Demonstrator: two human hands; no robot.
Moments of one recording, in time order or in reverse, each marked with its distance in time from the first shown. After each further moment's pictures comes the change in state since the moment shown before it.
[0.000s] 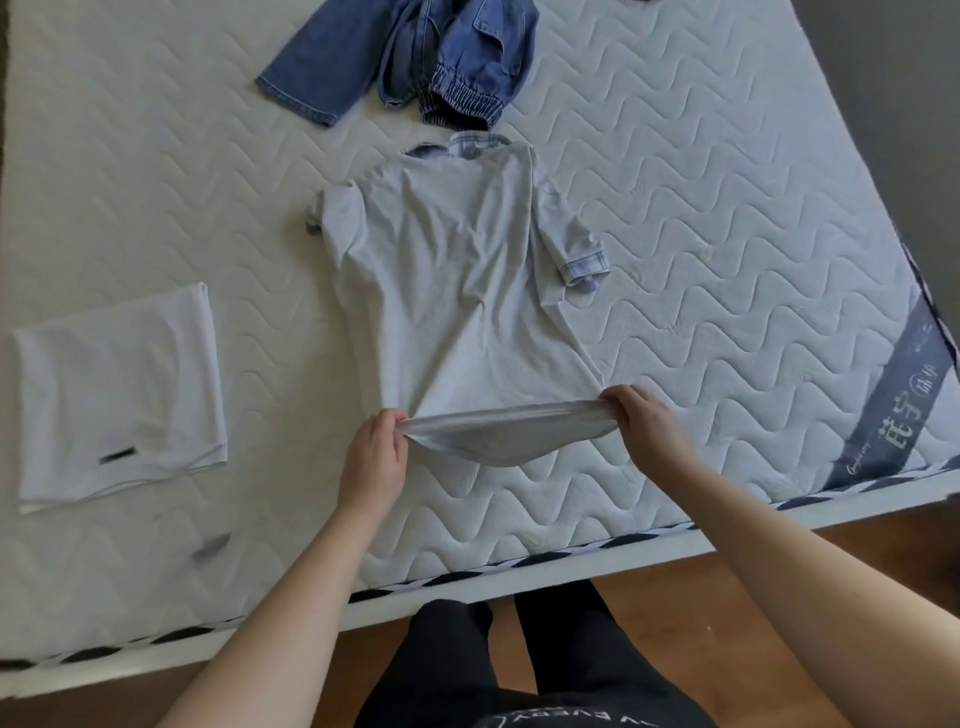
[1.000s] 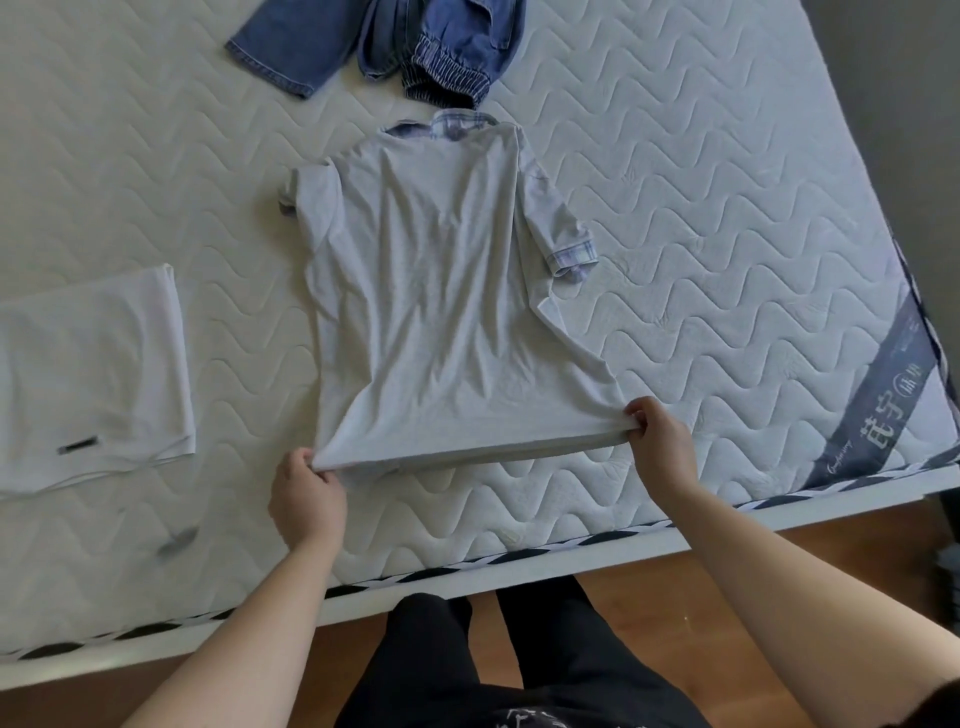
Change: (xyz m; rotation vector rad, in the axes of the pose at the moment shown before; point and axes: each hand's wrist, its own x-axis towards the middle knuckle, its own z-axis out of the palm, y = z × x) left_hand -0.028 -0.056 0.030 0.069 0.226 -0.596; right_hand -0.014 0.037 0.006 0.089 0.039 0.362
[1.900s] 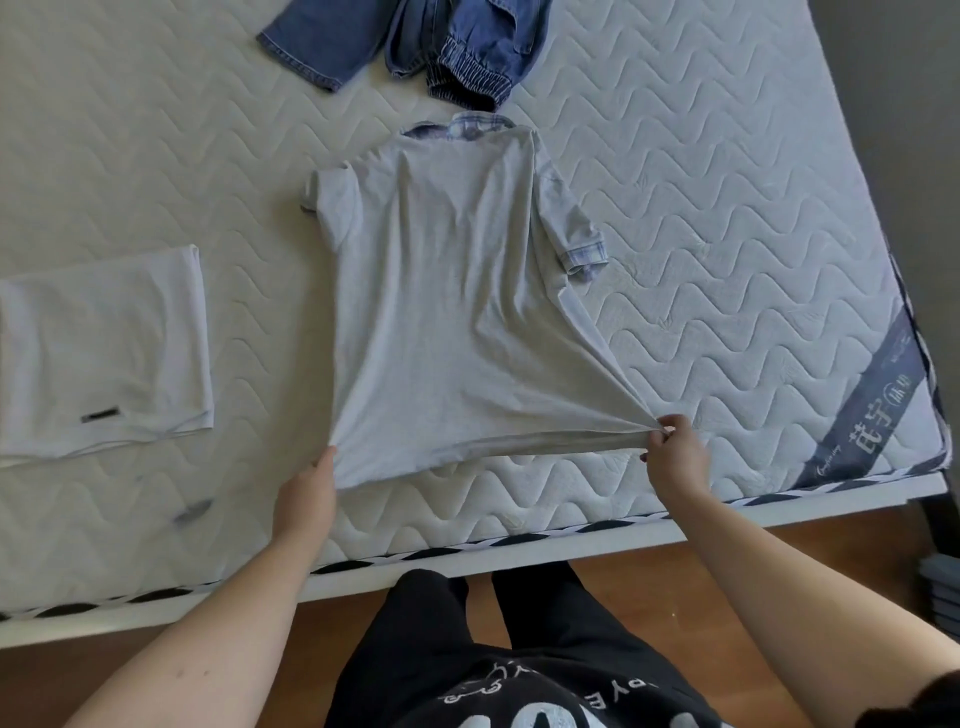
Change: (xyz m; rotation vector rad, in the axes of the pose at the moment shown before) left_hand 0.001 -0.042 -0.028 0.419 -0.378 0.297; right_hand -0.020 0.009 -0.006 0.111 0.021 0.325
